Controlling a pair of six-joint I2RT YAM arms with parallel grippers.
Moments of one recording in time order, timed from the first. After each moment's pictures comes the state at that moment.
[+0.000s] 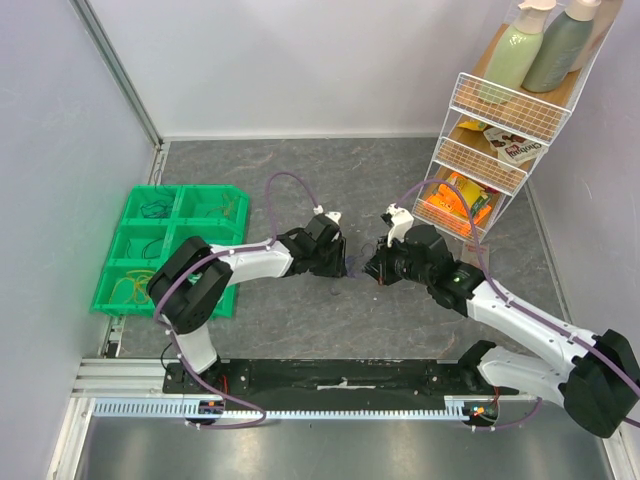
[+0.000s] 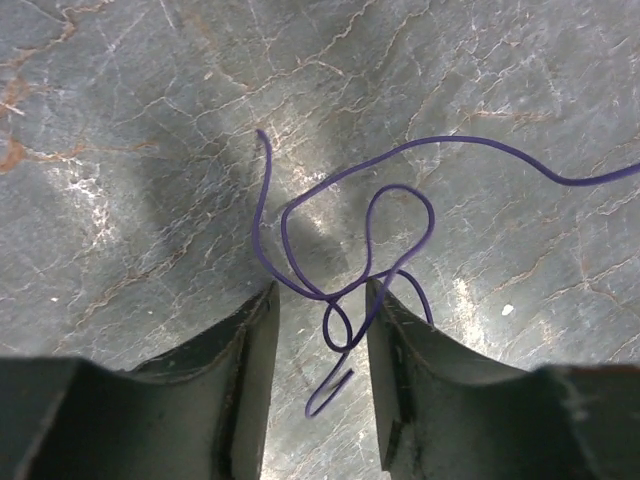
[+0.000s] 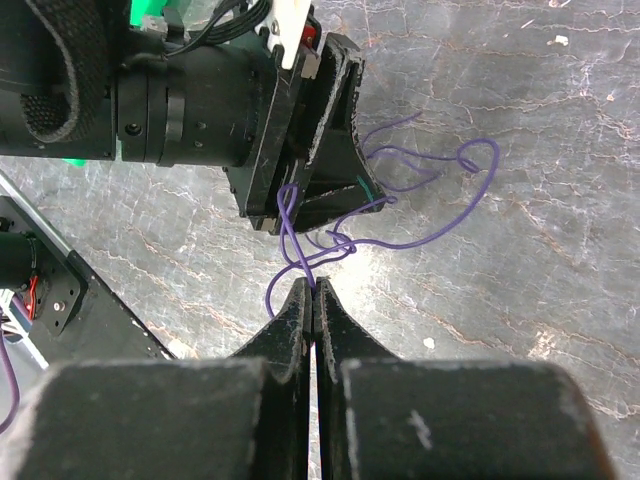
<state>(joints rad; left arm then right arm) -0.79 1.76 0.99 -0.13 0.03 -0.56 0.69 1.06 0.65 -0.12 -0.17 0.42</state>
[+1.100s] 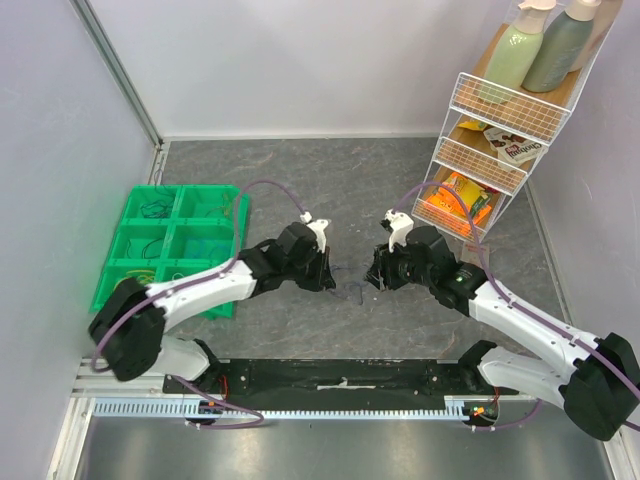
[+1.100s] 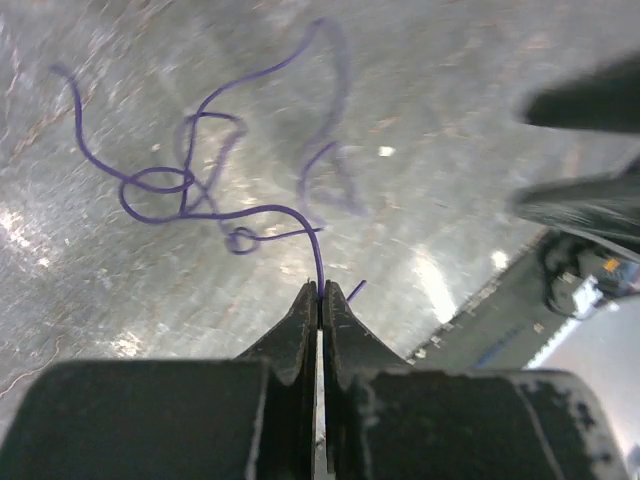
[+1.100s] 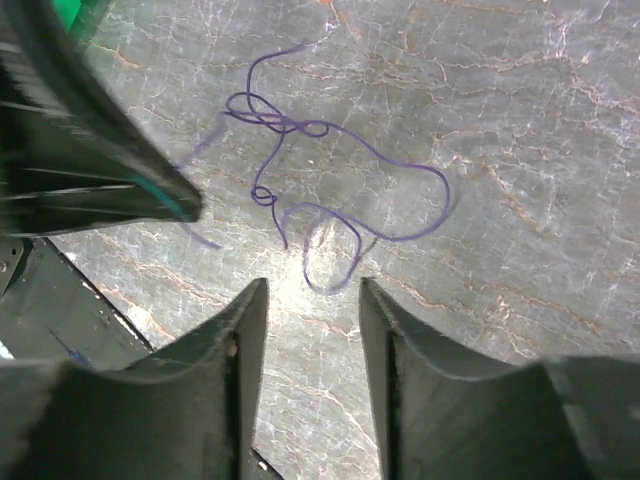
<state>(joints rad) -0.83 1.43 0.81 -0.21 0.16 -0.57 0.66 1.04 0.65 -0.22 -0.18 0.33</state>
